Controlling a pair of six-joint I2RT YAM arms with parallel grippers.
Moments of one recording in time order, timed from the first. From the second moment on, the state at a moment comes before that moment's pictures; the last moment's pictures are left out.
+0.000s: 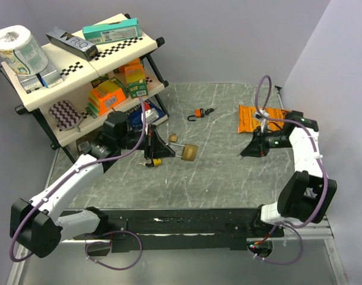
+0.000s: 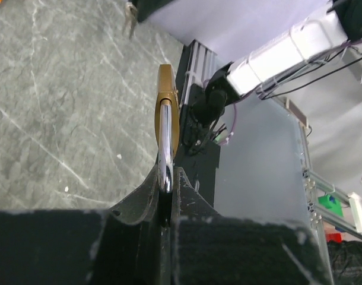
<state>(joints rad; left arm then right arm) -0.50 1.13 0.92 -0.03 0.99 -0.38 -0.28 1.39 1.19 -1.31 -1.03 -0.93</state>
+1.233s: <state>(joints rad) -0.60 1.25 0.96 -0.16 0.87 -0.24 -0.47 1.92 1.31 -0.76 -0.42 -0.69</state>
